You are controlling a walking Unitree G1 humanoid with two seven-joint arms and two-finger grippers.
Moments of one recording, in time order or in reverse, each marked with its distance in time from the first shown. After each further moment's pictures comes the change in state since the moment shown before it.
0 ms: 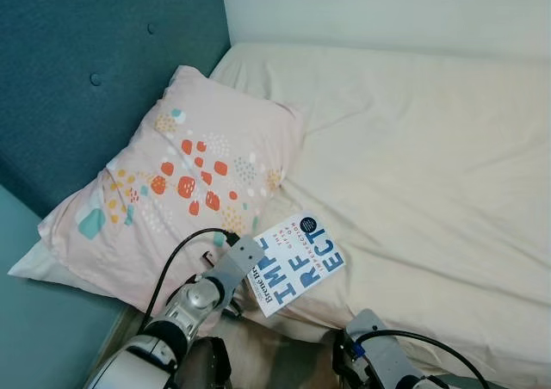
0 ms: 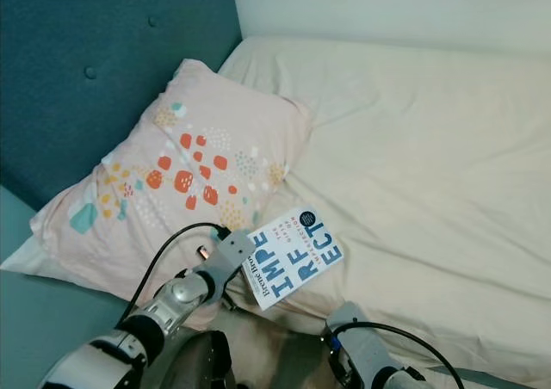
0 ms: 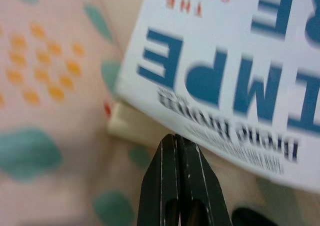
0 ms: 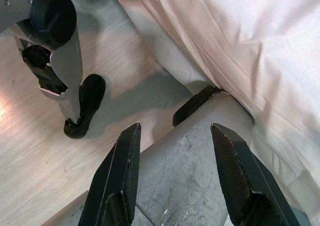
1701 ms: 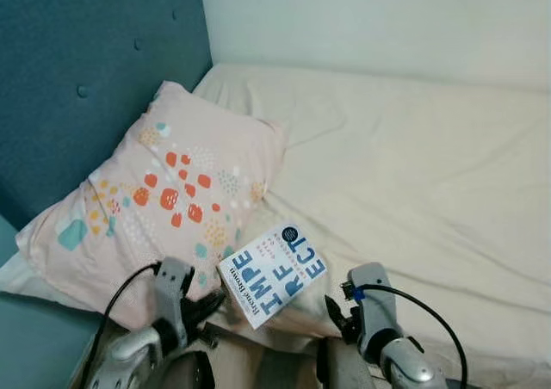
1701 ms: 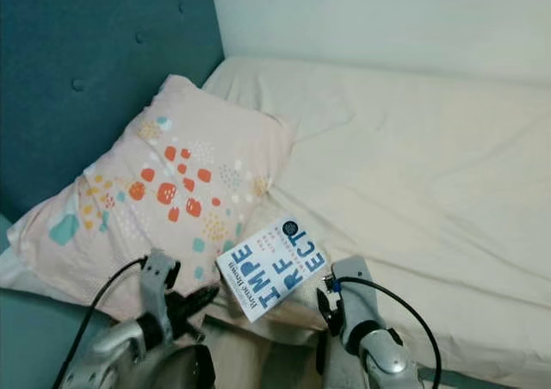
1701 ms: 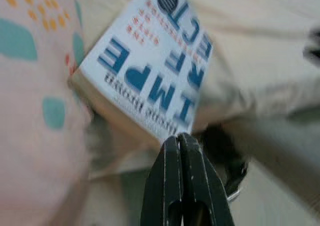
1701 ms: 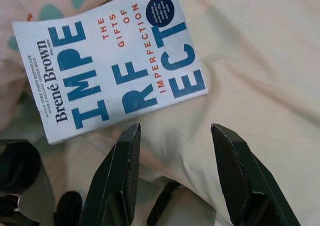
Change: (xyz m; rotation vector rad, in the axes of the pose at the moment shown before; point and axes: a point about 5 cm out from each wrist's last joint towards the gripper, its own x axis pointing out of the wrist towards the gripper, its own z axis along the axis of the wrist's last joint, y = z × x) left arm -0.104 0.011 -0.077 -0.482 -0.157 -0.195; right arm 0.032 -0.016 0.051 0.242 -0.340 -0.186
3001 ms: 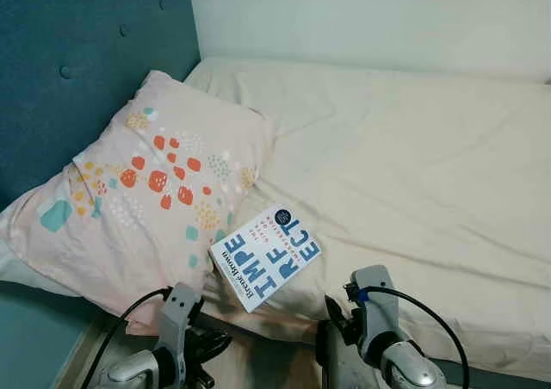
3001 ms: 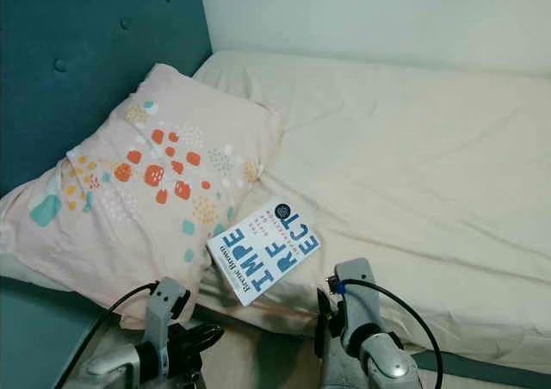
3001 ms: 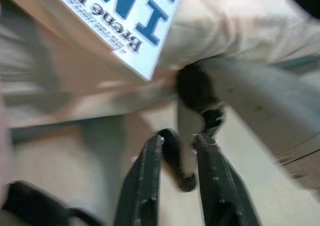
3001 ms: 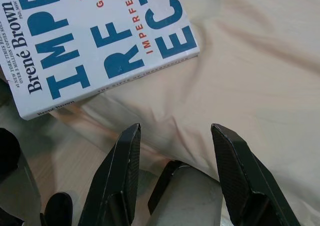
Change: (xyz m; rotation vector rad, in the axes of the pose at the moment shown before) left arm 0.006 -0.032 -0.012 -0.194 0.105 -0.103; right arm -0.004 -0.002 -0.007 0.033 -0.004 -0.017
